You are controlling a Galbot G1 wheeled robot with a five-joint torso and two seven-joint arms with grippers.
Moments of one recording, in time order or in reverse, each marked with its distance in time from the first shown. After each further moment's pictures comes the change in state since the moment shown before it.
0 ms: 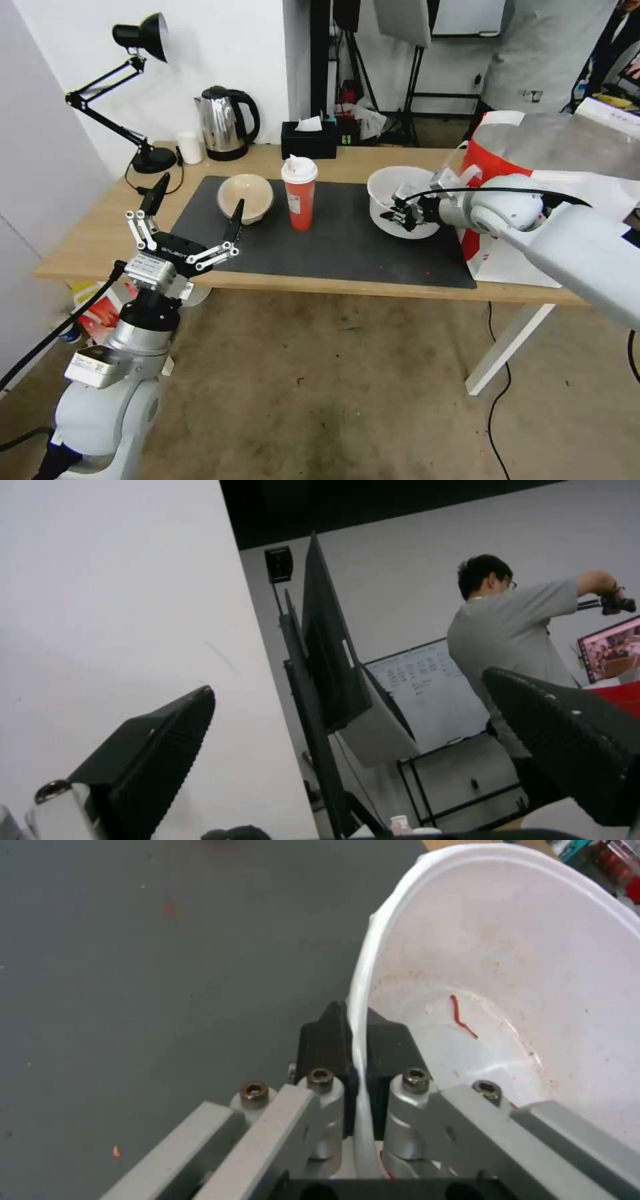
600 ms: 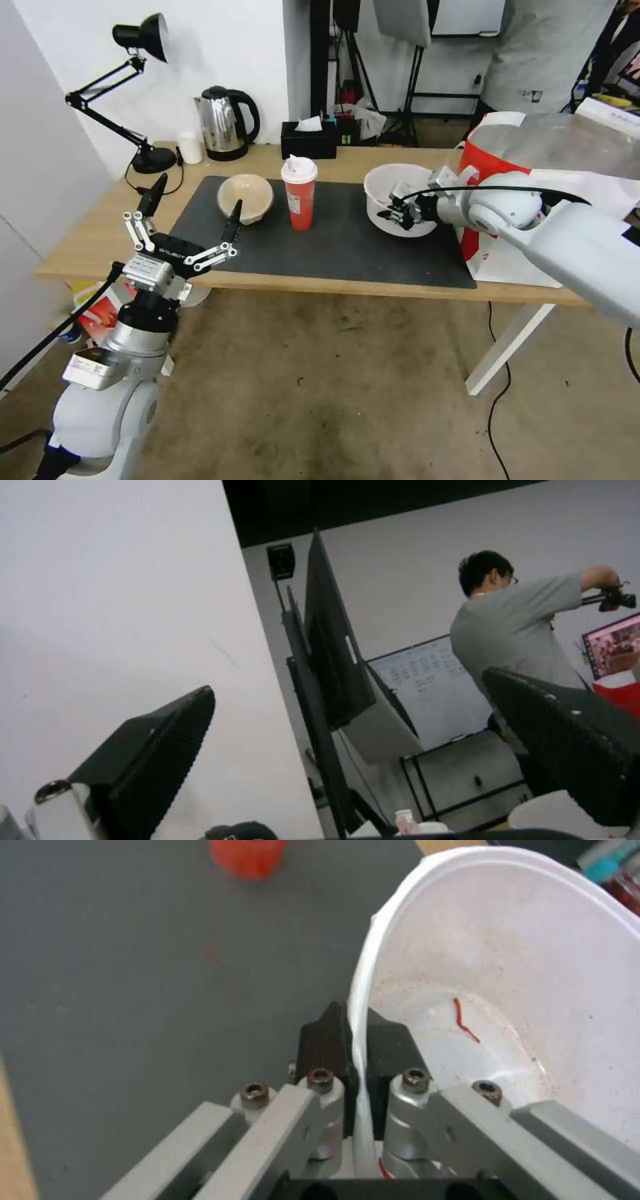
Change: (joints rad) left arm -0.007 -0.004 -0.003 0.014 0.006 -0.002 0.000; right arm 0.025 0.023 -0.012 0.033 -0.001 0.001 -0.016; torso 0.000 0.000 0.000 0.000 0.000
